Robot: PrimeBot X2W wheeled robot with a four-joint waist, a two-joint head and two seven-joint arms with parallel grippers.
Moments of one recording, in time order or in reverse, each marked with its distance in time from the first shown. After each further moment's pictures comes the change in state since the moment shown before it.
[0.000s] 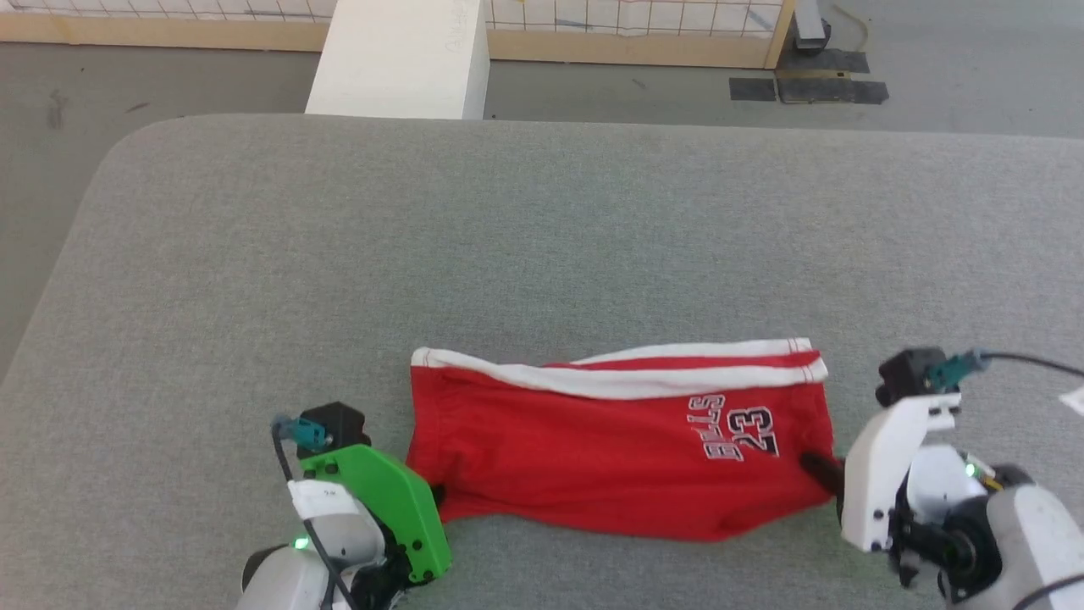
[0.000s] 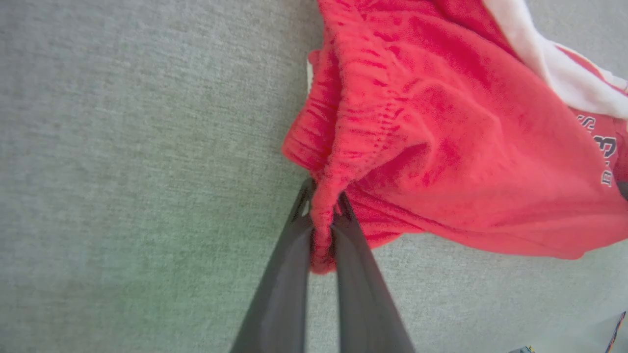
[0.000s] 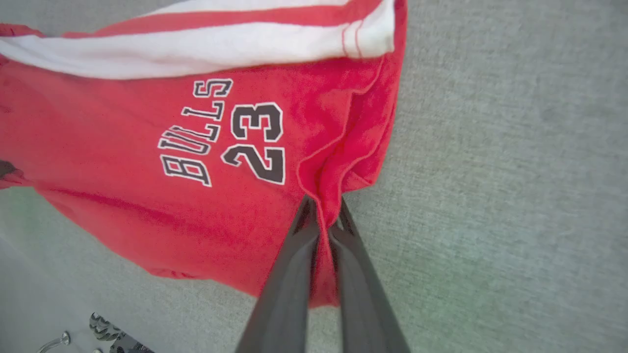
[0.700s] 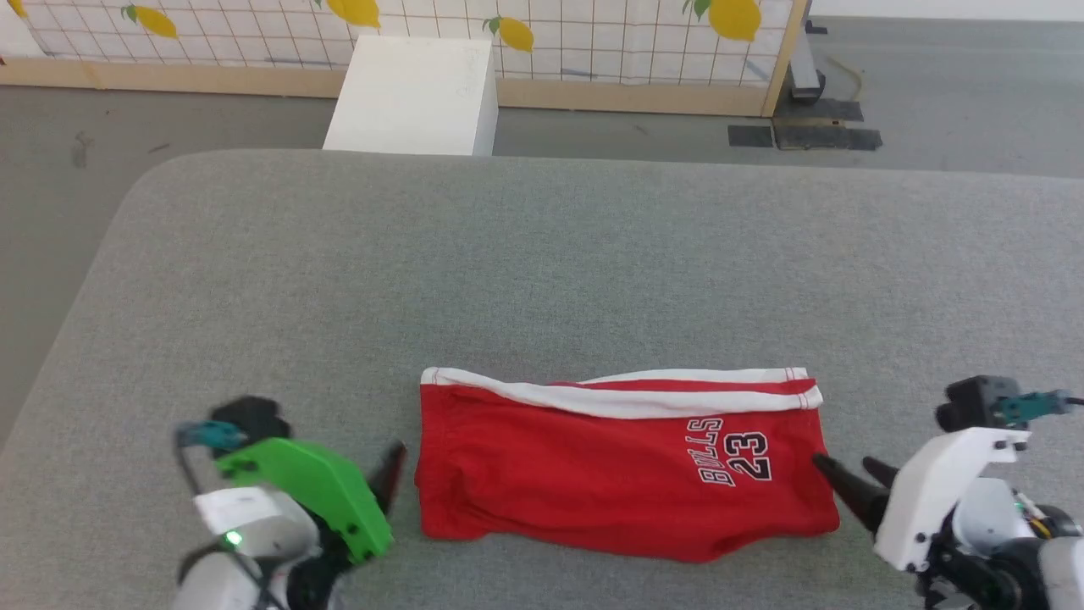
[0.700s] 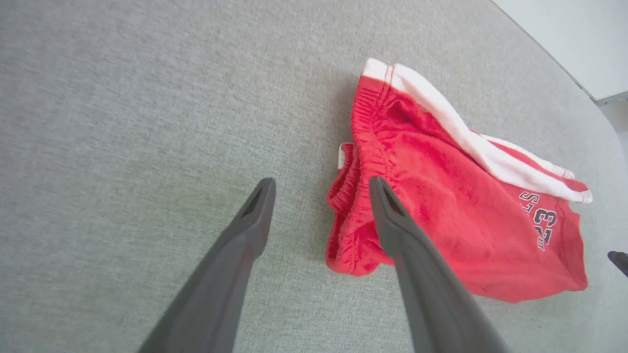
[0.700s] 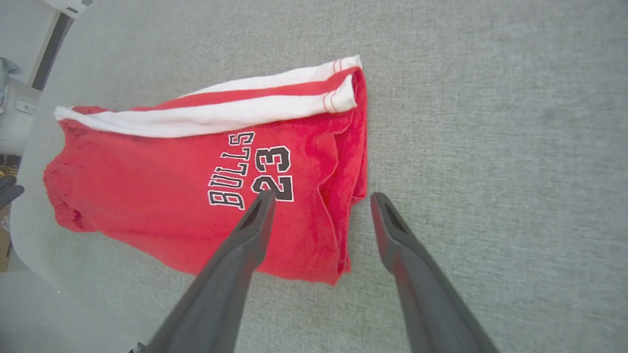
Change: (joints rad) left arm 0.052 0.040 0.096 -0.115 -0.047 0.021 -0.042; right arm 0.137 0.080 -0.156 -0.154 -0.002 0.000 -0.039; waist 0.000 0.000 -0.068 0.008
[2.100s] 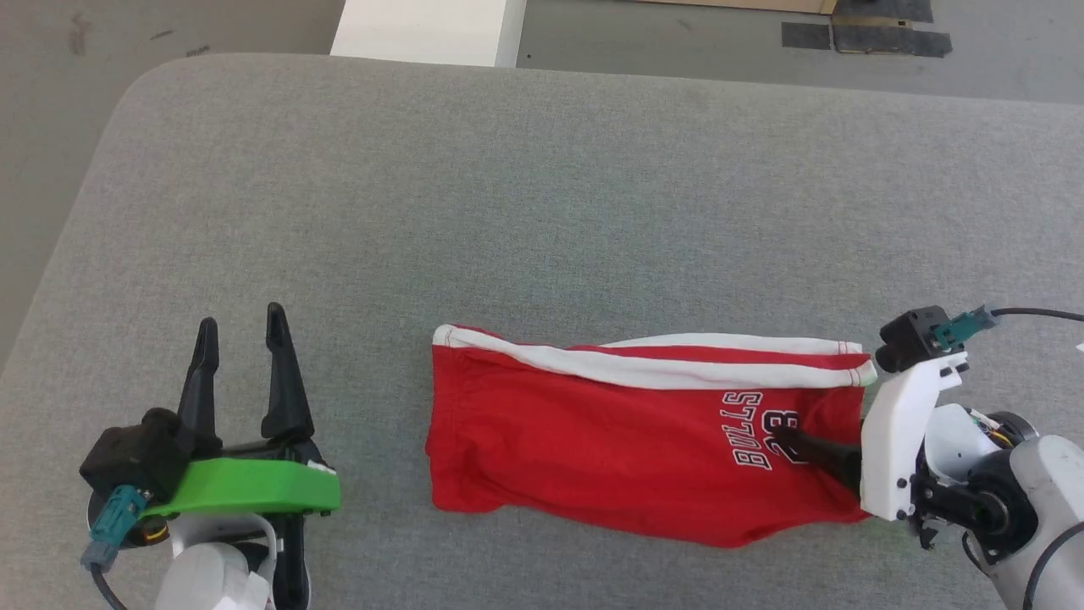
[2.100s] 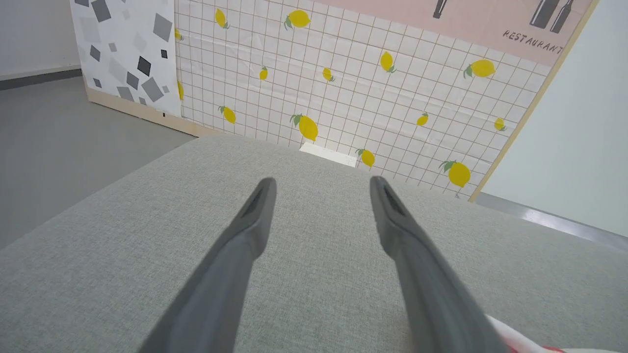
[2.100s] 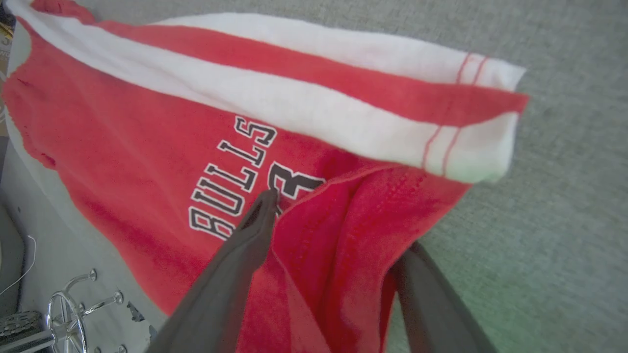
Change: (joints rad) left arm -0.022 -0.109 0.195 0.019 0.323 -0.248 -0.851; right arm -0.252 -0.290 0.408 0.188 0.302 0.000 -0.016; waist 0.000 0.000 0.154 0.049
